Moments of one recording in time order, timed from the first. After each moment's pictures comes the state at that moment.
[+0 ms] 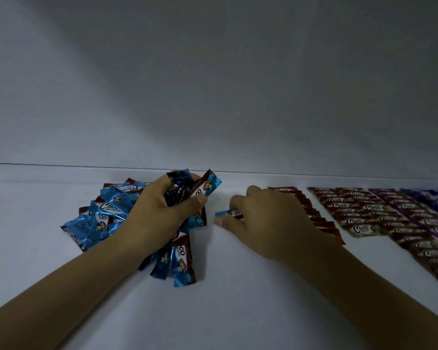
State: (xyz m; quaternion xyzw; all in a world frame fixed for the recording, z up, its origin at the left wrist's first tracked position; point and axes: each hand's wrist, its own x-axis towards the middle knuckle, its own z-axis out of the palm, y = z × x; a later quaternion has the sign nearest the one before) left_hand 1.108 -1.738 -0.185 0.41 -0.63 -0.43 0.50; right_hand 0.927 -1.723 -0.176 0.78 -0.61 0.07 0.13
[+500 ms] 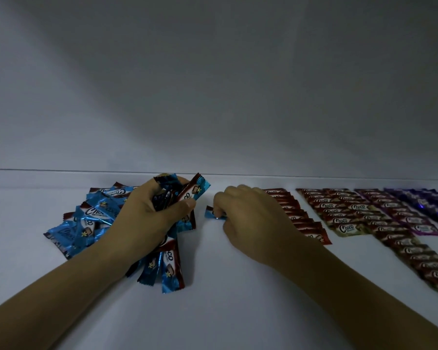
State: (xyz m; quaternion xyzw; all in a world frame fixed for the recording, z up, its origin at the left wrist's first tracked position) left_hand 1.106 -1.739 -0.187 0.41 -0.63 -0.42 0.50; right_hand 0.928 -1.723 -0.173 0.82 -0.55 0.11 0.11
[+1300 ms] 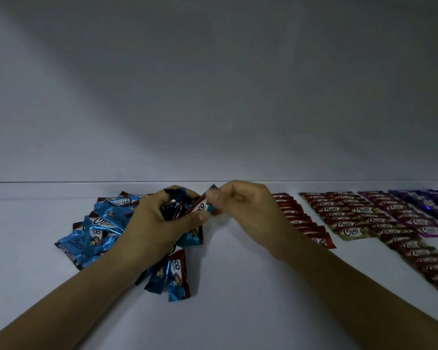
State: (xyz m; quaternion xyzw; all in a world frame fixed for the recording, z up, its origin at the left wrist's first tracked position) left_hand 1.102 -1.731 -0.180 0.39 -0.66 -0.43 0.48; right_hand 0.928 -1.724 -0.170 0.66 -0.47 0.48 -0.34
